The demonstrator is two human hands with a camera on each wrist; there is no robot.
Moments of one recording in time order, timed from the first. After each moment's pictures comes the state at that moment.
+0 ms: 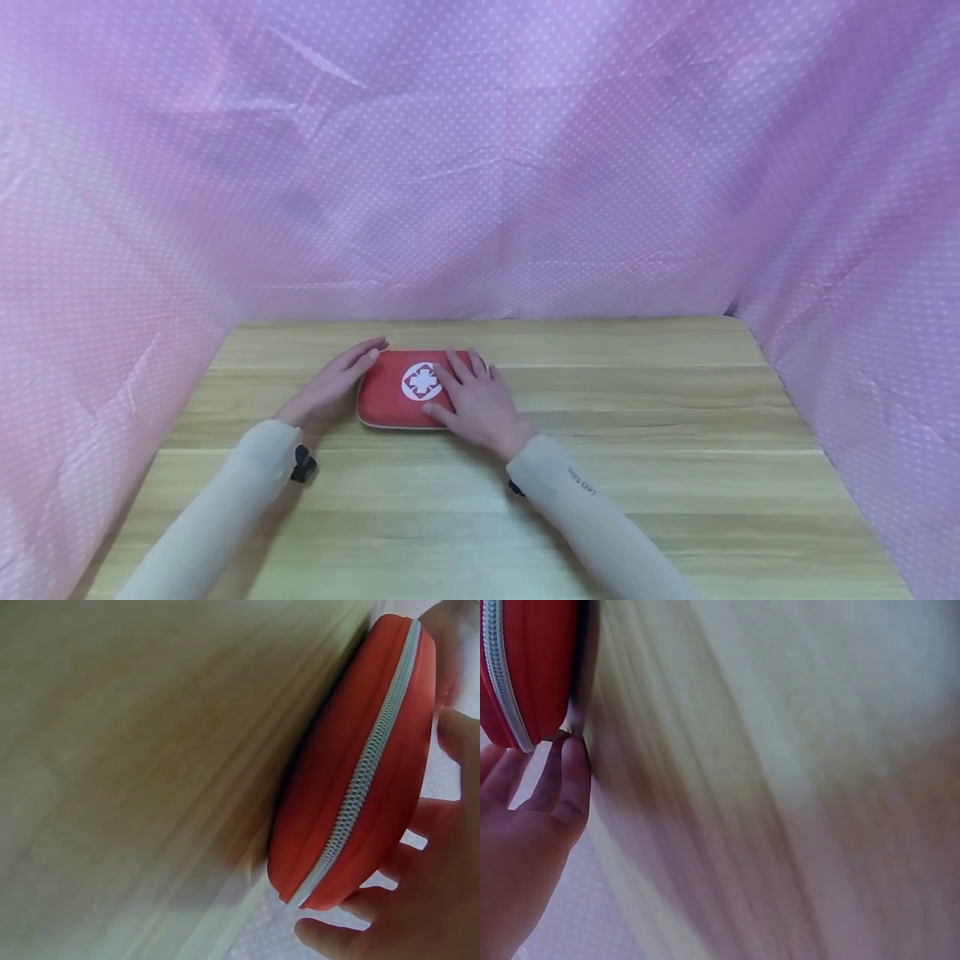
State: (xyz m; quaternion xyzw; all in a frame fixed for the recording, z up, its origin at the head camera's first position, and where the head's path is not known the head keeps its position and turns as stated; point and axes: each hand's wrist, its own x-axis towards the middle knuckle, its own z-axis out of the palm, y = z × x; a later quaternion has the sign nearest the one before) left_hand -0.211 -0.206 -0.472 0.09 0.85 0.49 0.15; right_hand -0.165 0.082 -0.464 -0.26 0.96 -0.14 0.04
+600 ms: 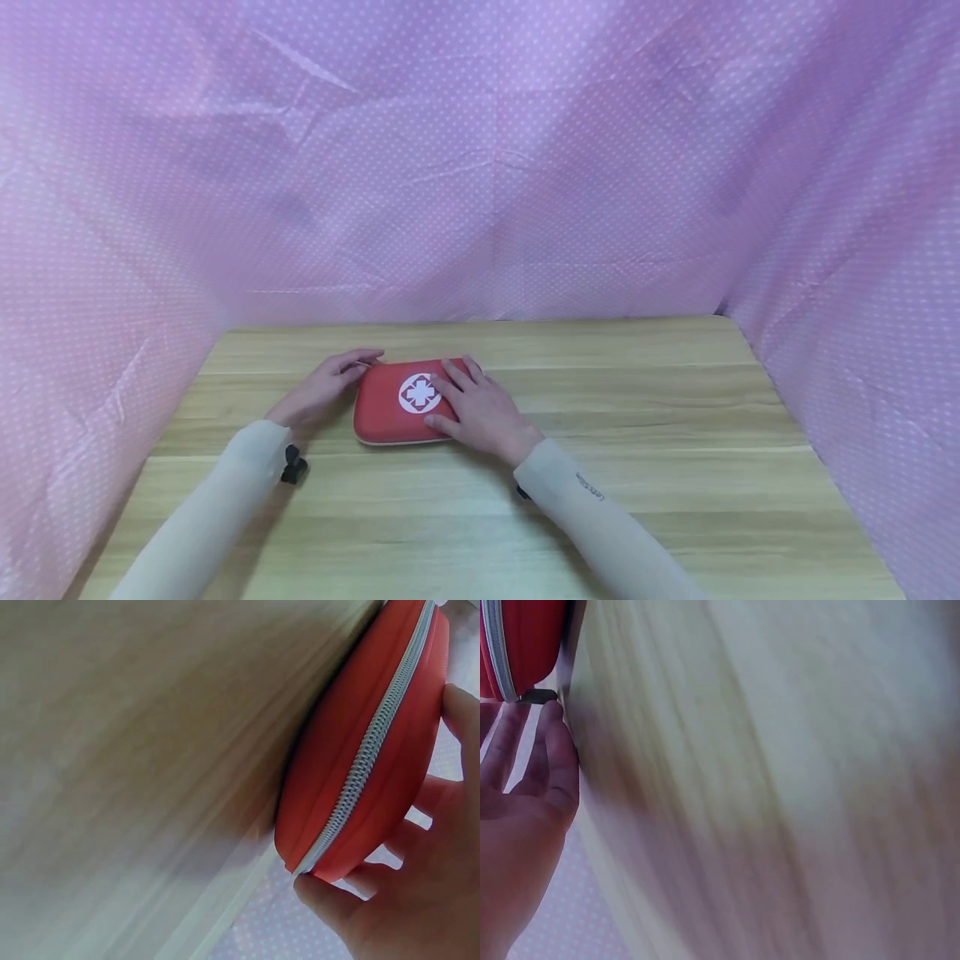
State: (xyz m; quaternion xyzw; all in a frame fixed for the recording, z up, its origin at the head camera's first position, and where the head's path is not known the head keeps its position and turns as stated) left_hand -0.217 -0.212 -0.474 0.11 0.84 0.50 0.18; right_hand -0.161 0.097 -0.461 -0.28 0.95 -0.14 0.07
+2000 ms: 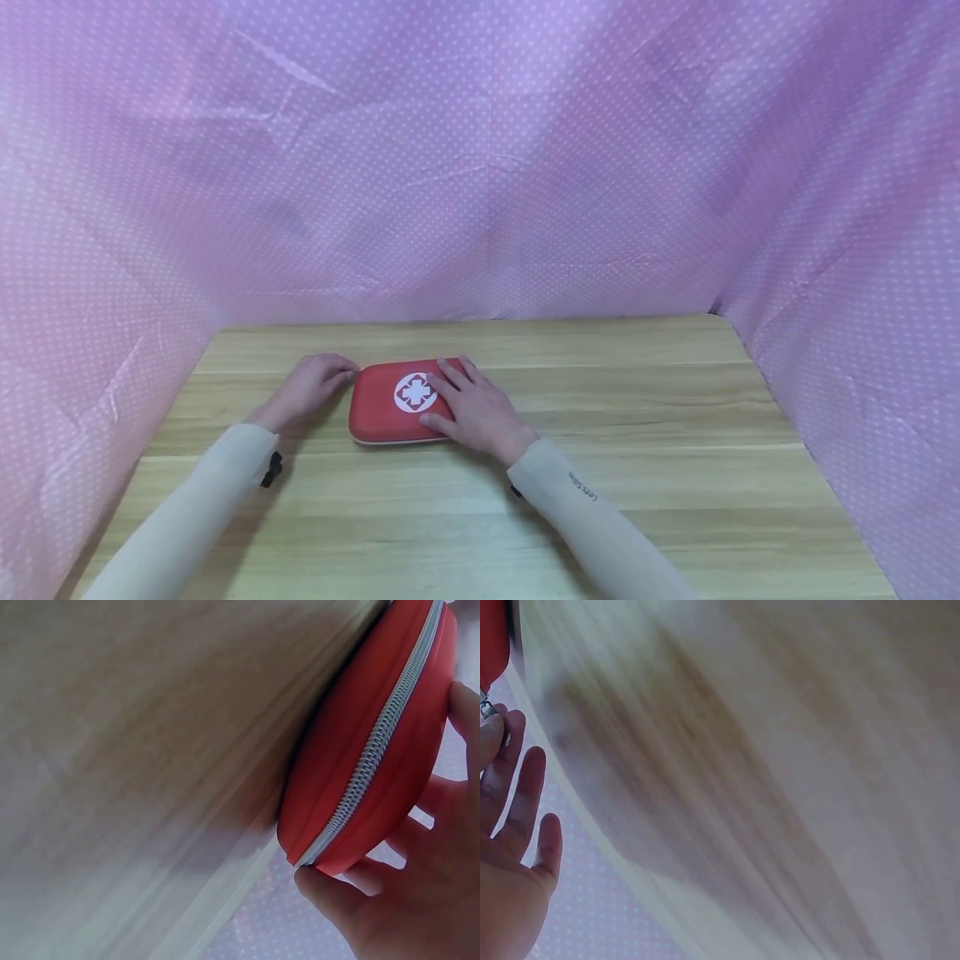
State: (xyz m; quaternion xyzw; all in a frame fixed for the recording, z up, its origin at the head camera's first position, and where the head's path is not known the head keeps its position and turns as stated) left_hand -0.236 -0.230 -0.475 0.21 0.95 0.25 0.02; right_hand -0.170 0.092 -0.464 -0.26 0.95 -0.15 0.07
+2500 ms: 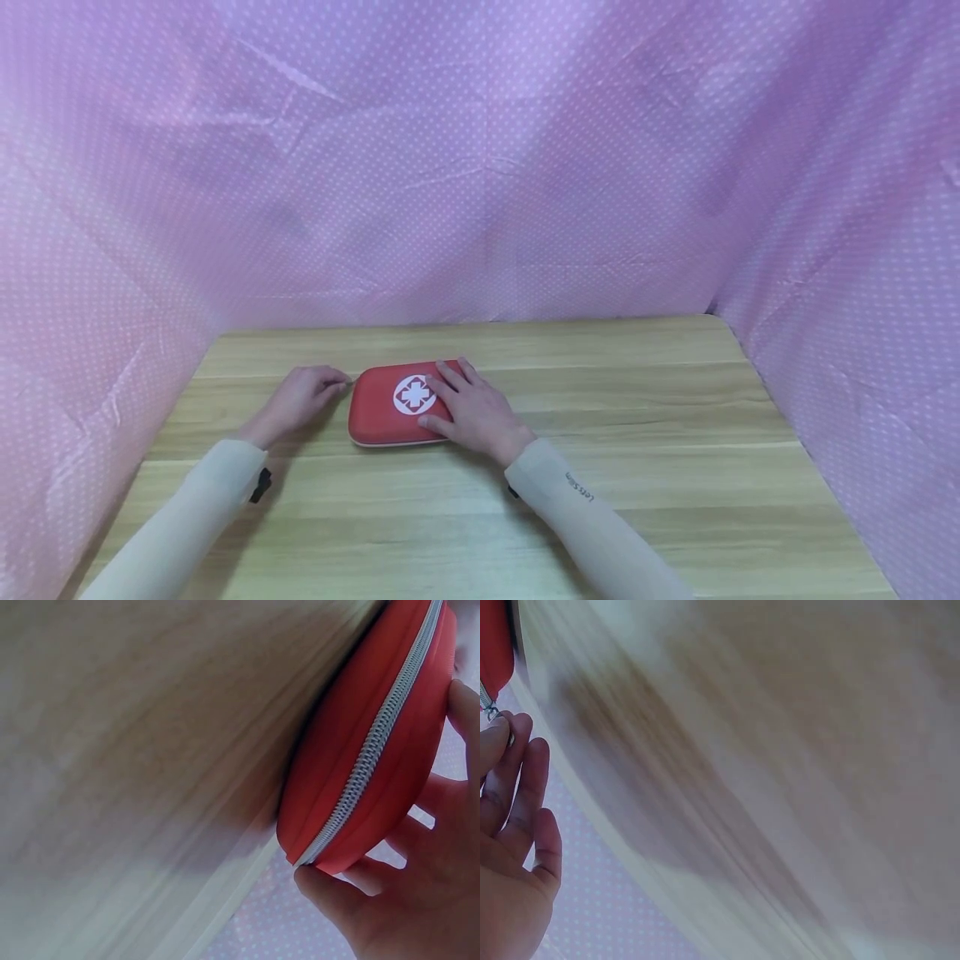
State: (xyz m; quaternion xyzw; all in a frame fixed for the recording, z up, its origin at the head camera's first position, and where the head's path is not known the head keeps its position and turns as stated) left_hand -0.214 -0.238 -0.473 0.21 0.95 0.23 0.00; right_hand -0.166 0.093 -0.461 -0.26 0.95 -0.15 0.07
